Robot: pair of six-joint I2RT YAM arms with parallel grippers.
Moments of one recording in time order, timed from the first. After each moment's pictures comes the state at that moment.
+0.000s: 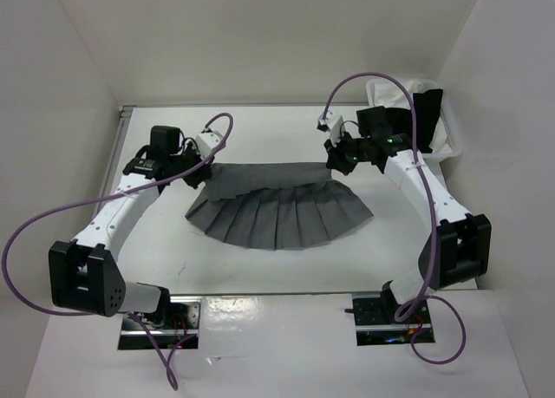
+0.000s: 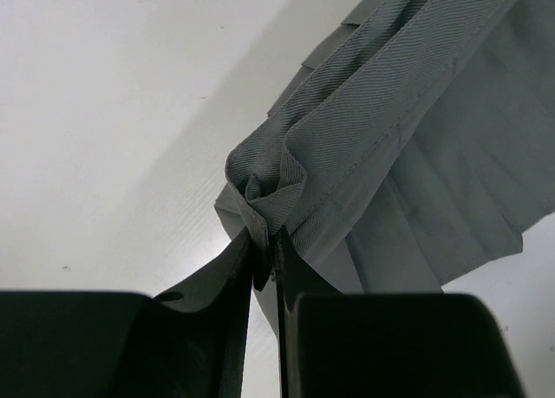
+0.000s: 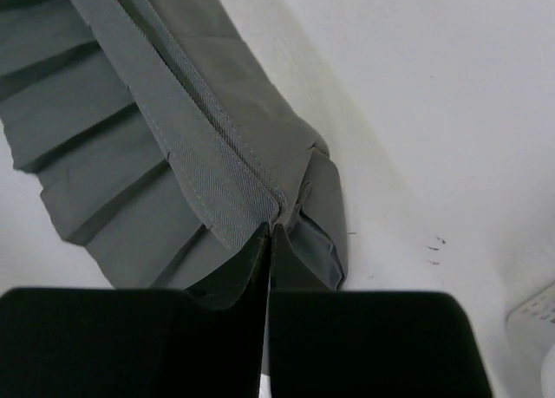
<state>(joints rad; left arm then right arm) -0.14 1.36 1.11 -0.51 0.39 0.53 0.24 1.50 1.32 -0.63 -0.48 -0.54</state>
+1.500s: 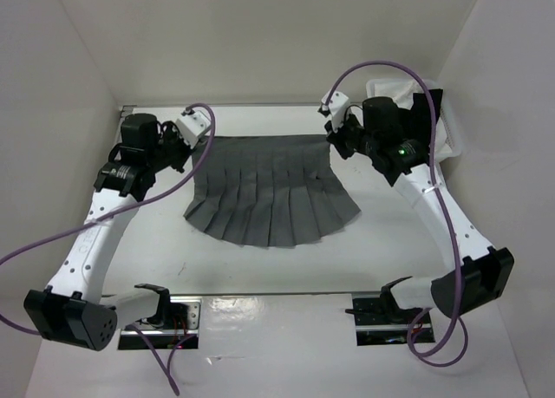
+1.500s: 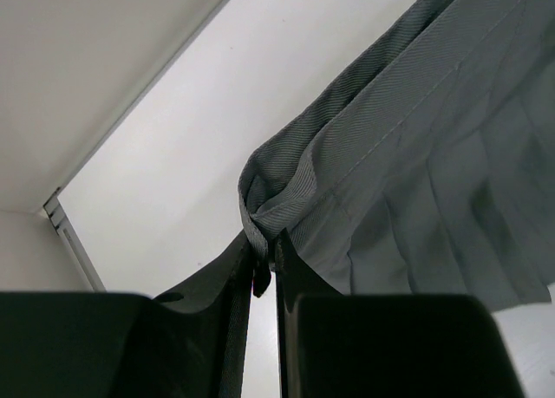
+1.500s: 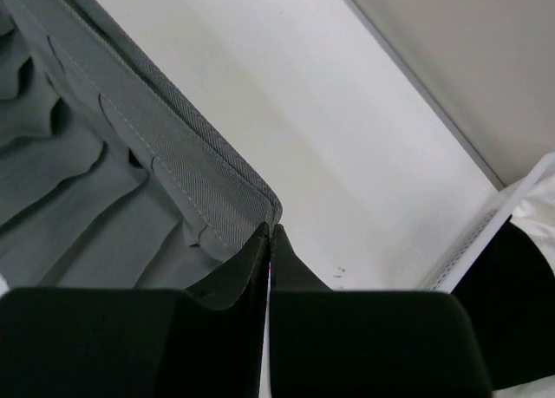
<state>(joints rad) -0.15 1.18 1.25 -0.52 0.26 0.55 0.34 1.35 1.38 -0.50 -0.25 -0.47</state>
